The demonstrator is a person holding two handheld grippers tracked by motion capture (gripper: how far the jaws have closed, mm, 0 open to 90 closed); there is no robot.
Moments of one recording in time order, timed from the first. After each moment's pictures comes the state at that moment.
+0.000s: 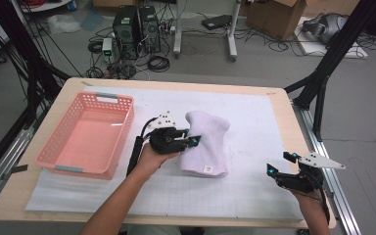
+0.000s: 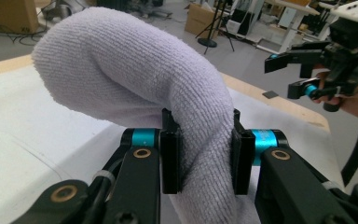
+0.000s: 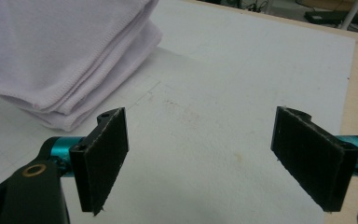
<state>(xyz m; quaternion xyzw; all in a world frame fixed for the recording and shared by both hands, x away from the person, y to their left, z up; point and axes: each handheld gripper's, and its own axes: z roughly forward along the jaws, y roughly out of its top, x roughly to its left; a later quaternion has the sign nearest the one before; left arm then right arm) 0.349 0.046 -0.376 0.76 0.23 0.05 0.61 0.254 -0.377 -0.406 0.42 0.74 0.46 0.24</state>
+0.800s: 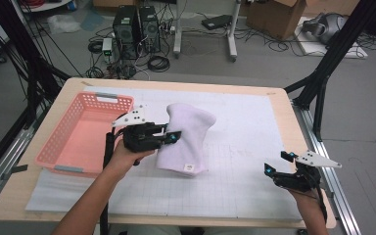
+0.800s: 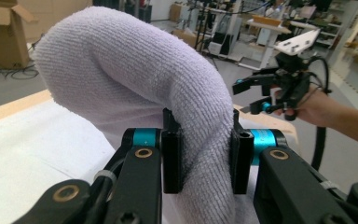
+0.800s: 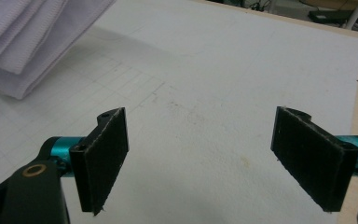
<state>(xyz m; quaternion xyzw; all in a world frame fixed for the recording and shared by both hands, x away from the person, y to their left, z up) 0.332 0.107 -0.343 0.74 0.19 0.05 0.65 0.257 -0.372 -0.407 0.42 0.75 0.46 0.24</state>
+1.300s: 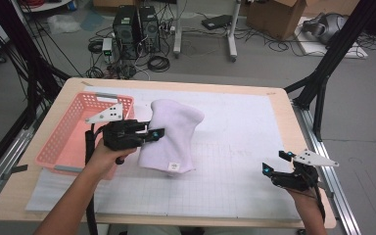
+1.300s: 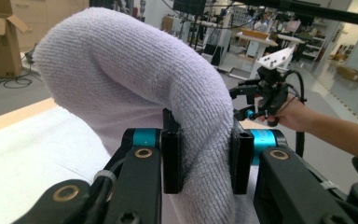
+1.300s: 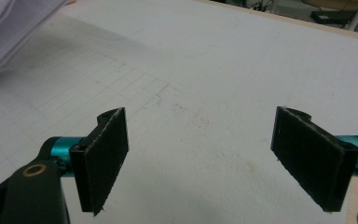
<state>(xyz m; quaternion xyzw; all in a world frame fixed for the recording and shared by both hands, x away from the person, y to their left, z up) 0.329 0.150 -0.329 0.72 0.18 0.04 0.67 0.259 -0.366 -0.406 0.41 0.75 0.46 0.24</state>
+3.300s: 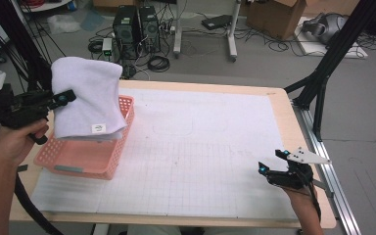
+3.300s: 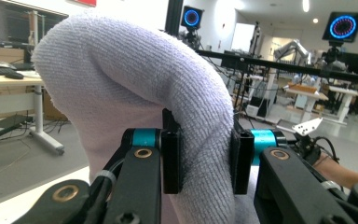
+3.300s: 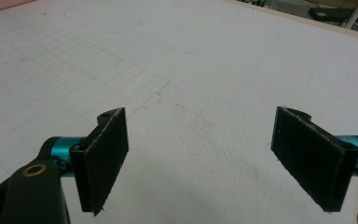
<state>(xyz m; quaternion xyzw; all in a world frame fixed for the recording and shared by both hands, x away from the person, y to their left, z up) 0.319 0.332 -0.263 0.63 0.24 0.15 0.72 0.265 -0.355 -0.406 0.41 0.76 0.44 0.24</state>
